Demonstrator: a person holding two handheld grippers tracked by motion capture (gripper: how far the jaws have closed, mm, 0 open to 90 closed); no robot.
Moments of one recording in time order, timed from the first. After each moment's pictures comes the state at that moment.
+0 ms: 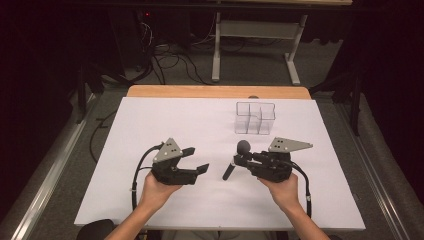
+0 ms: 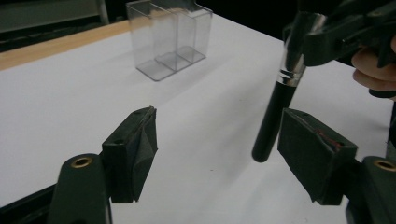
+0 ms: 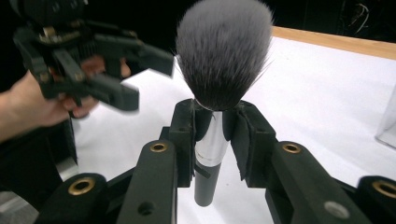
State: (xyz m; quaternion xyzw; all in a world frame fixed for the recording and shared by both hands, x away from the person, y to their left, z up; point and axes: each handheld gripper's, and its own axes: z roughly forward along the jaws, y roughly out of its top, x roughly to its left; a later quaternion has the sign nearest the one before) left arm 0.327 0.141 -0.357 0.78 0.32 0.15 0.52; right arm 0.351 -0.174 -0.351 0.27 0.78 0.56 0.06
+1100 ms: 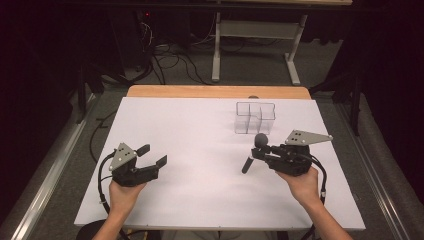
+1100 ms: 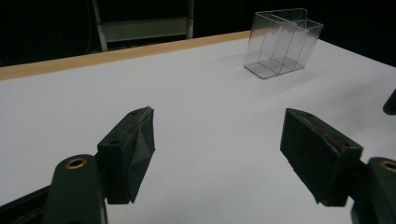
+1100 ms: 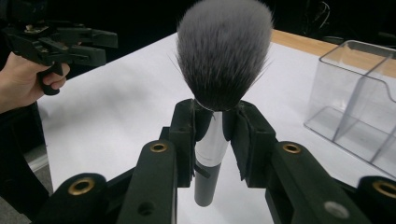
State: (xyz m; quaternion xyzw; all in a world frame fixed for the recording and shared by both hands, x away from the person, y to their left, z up) left arm 0.315 0.229 -0.385 0.70 0.42 0.25 0.52; right arm 0.357 -0.211 -0.326 0.29 0.80 0.52 0.11
